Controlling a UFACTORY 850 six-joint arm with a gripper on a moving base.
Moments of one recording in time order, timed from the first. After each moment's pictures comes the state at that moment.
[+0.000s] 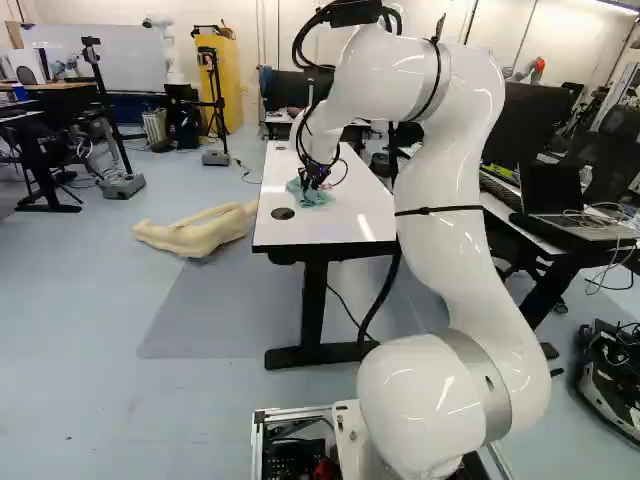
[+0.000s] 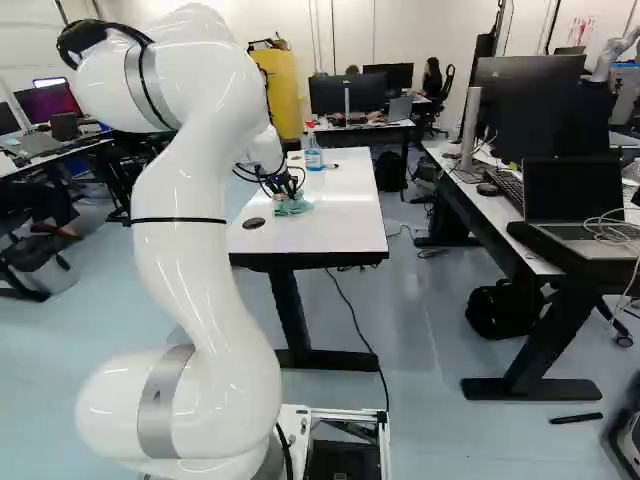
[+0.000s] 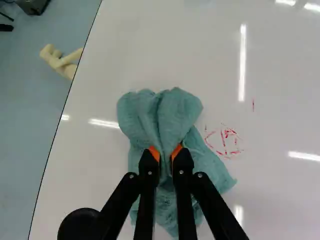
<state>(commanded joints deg) 6.0 -34.9 -80.8 0.0 -11.7 0.0</state>
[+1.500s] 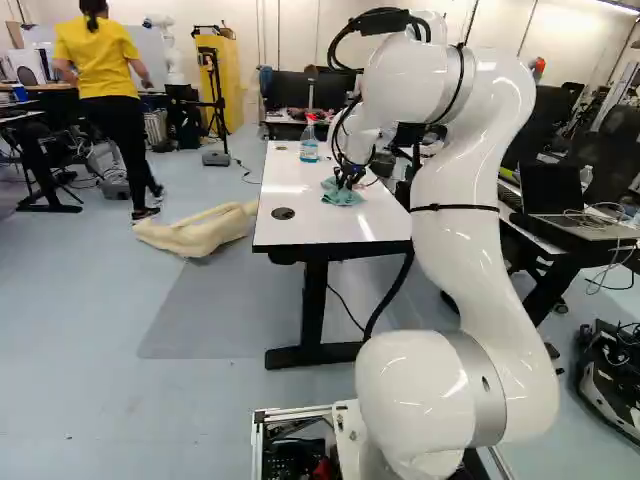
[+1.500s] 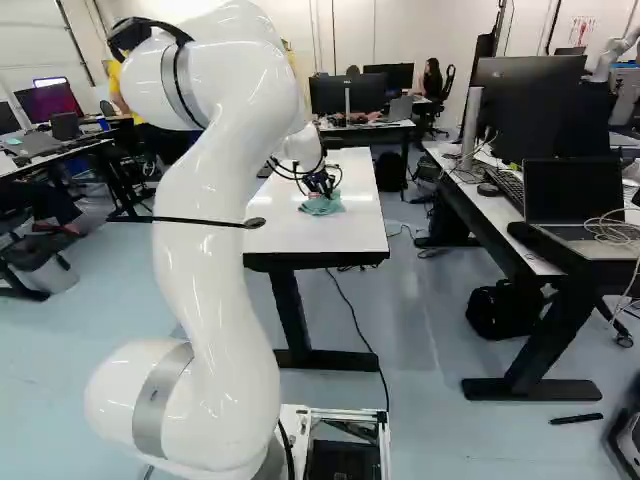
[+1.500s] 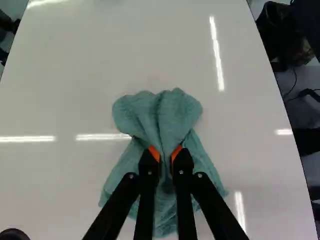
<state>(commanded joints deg) -5.1 -37.1 -83.9 0.0 -11.7 0.0</state>
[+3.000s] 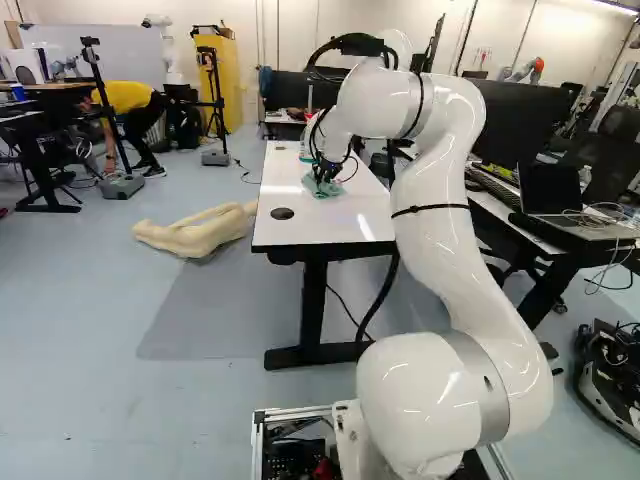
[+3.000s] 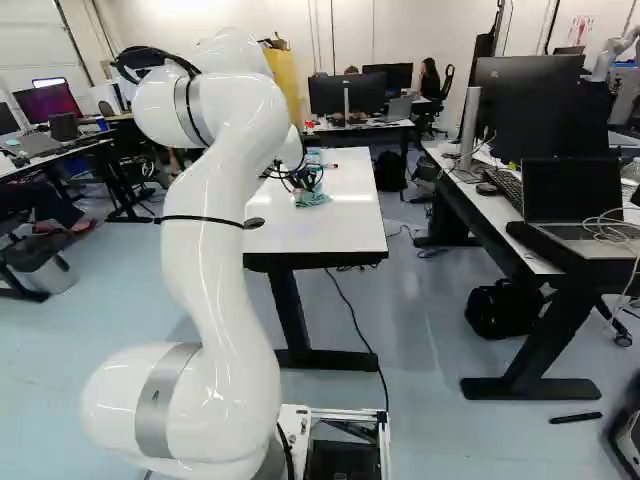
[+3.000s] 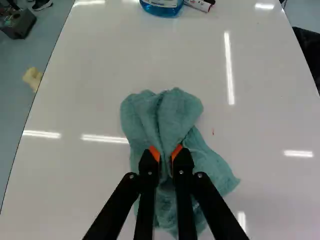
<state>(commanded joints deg) 2.2 -43.4 -92.7 0.0 -11.7 0.0</state>
